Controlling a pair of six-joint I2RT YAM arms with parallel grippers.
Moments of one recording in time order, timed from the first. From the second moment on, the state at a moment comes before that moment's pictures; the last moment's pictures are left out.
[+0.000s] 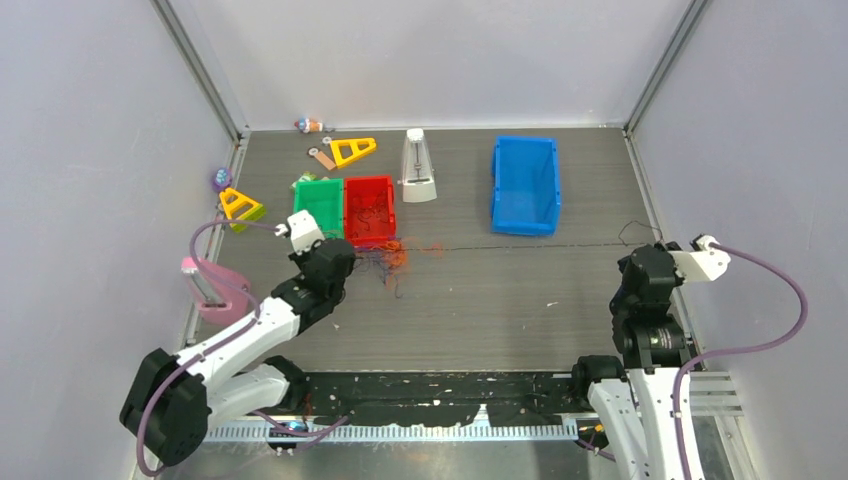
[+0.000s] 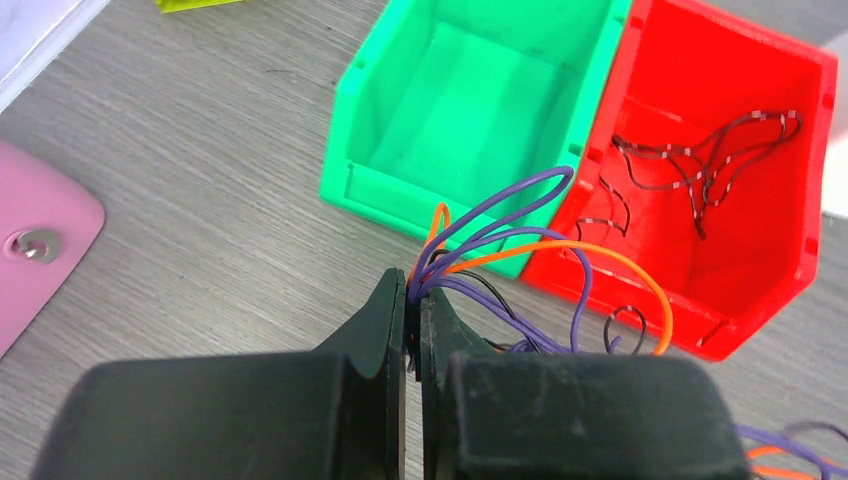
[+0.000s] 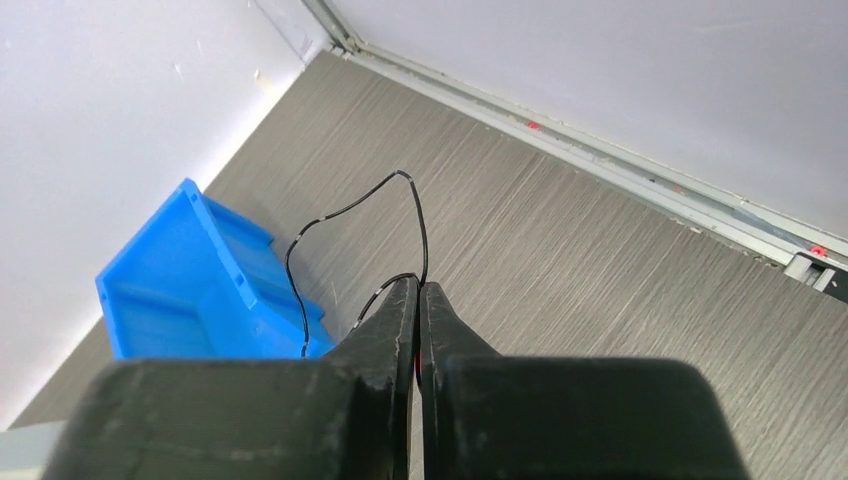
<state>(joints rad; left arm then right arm) -0.59 1.06 0.52 -0.09 -0.92 -0.63 -0.01 0.48 0.67 -0.51 0.68 0.66</state>
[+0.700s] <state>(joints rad) -0.56 0.92 0.32 0.31 -0.33 -0.29 -0.02 0.49 0.64 -0.34 0.10 0.49</state>
